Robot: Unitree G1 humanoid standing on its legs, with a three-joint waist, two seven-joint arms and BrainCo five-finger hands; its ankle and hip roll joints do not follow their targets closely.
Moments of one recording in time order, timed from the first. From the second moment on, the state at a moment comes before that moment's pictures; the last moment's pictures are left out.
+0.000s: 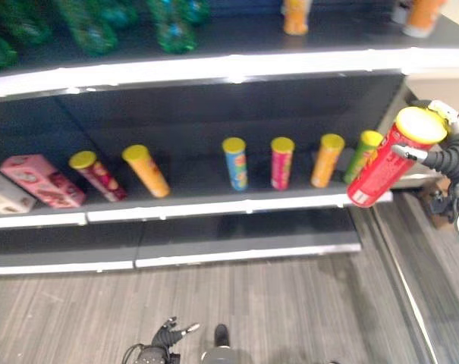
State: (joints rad) left arm 0.08 0.31 -0.11 1.08 -0.17 -0.10 0.01; right arm -0.19 -0.79 -0.09 -0.09 0.11 -0.18 -0.10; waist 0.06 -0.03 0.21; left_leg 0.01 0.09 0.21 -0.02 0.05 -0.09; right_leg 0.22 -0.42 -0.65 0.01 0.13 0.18
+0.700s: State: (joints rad) left arm 0.08 0.32 -0.15 1.07 -0.06 -0.08 -0.03; right arm -0.07 -0.79 0.01 -0.23 0.04 -0.14 -0.02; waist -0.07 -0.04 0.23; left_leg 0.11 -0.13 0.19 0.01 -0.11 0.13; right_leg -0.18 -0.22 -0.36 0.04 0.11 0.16
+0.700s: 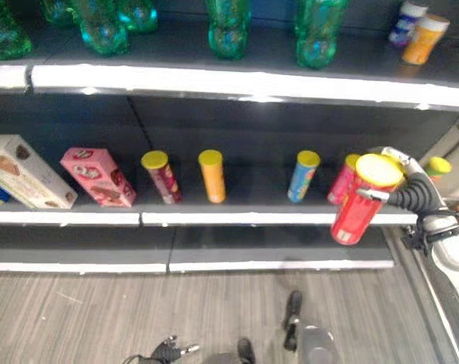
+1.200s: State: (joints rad) left arm 0.11 0.31 -0.11 1.00 -0.11 -0.08 -0.01; right arm -0.14 -0.80 0.06 -0.26 0.00 -0.15 0.02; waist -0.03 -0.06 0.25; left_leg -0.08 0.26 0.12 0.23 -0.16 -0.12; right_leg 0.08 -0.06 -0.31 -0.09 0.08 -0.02
